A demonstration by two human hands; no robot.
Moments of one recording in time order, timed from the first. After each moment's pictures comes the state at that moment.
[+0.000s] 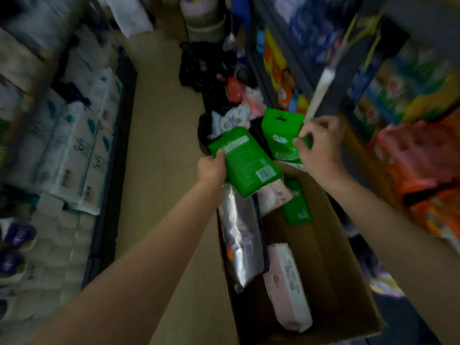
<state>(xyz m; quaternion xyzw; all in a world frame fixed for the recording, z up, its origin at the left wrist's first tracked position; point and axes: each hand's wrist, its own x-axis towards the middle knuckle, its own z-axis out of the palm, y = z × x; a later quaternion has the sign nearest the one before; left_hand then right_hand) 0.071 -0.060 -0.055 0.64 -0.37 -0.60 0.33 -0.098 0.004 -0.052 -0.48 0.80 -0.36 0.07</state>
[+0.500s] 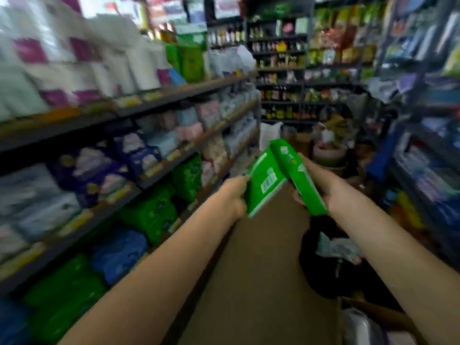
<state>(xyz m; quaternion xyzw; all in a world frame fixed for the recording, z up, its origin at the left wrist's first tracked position) 0.398 -0.025 0.233 0.48 -0.29 -0.67 0.49 0.249 -0.039 0.247 -0.35 0.42 -0.50 0.67</state>
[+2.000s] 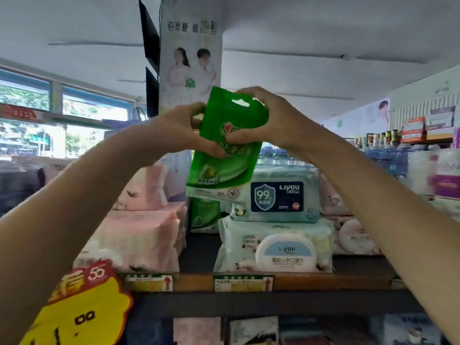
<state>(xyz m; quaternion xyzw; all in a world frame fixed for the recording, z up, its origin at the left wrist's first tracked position) 0.903 0.430 0.531 0.80 -0.39 0.12 0.44 0.865 0.247 0.541 -0.82 -0.29 -0.27 0.41</state>
